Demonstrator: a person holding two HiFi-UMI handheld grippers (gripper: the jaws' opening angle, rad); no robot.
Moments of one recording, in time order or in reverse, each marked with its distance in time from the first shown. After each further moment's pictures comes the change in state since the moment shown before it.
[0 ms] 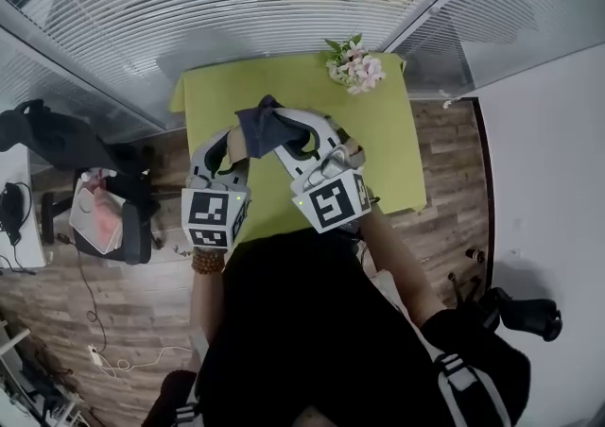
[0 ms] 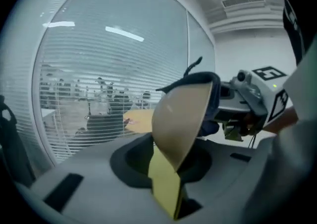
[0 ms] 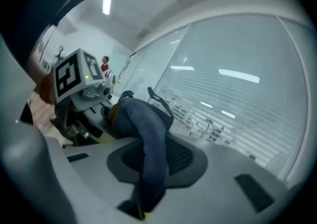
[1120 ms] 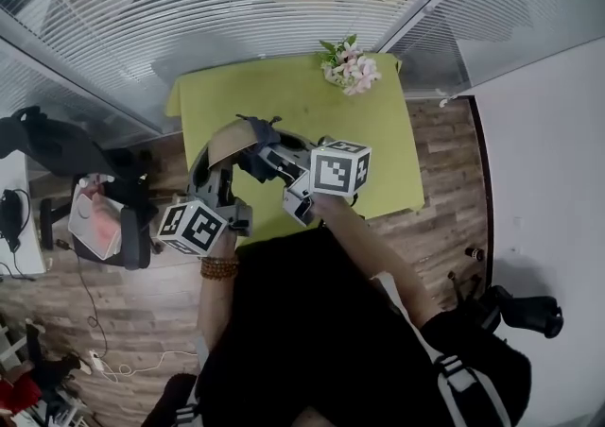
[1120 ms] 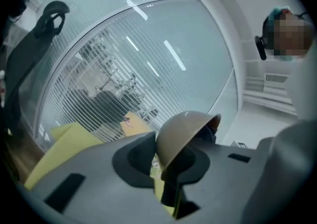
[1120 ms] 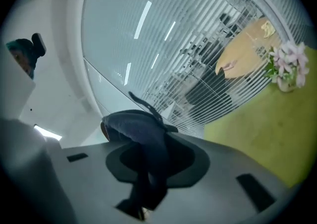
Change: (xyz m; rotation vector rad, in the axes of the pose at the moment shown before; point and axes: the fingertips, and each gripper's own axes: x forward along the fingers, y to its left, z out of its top) left arm -0.022 0.029 -0.008 -0.692 -0.285 -0.010; right arm 0.021 0.033 -0.050 1.416 -0.005 0.287
